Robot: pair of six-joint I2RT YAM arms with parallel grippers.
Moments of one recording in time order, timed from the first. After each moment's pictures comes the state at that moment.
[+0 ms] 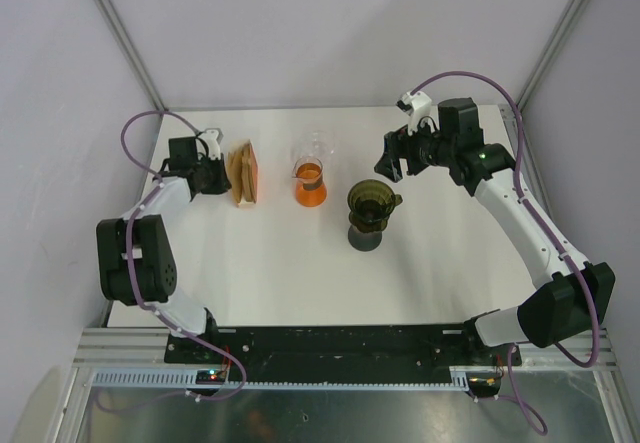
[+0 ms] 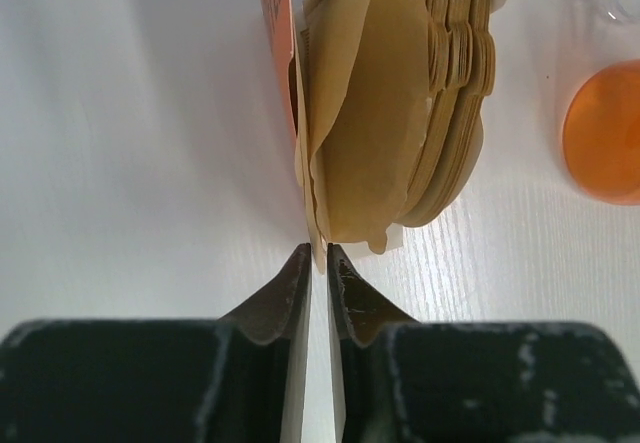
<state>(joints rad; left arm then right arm) 0.09 1.61 1.03 -0.24 0.30 0.06 0.34 1.39 1.39 -0.55 -0.46 -0.07</state>
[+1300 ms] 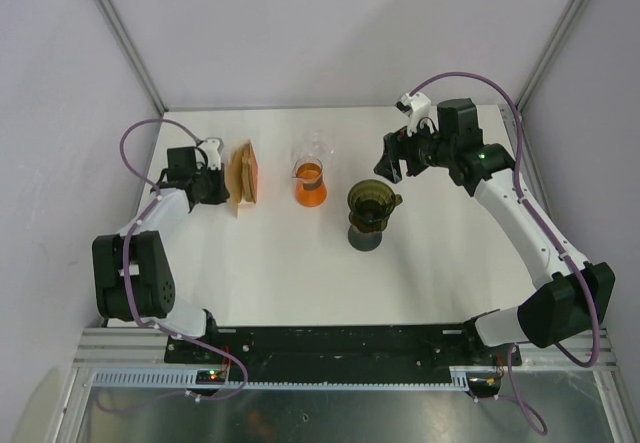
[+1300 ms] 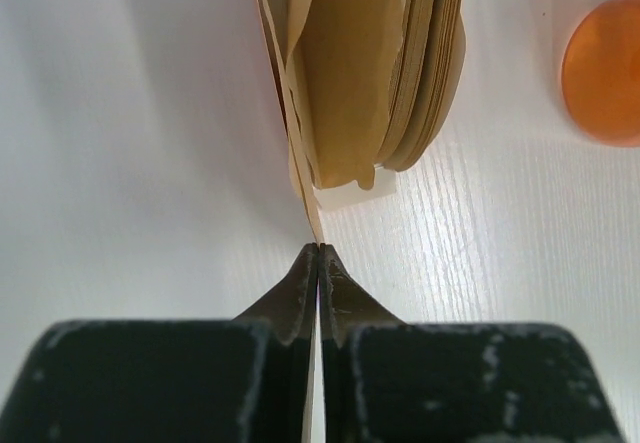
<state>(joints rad) 0.09 1.51 0.94 -0.26 0.30 0.10 0.35 1.39 1.39 -0.56 -0.46 -0.07</state>
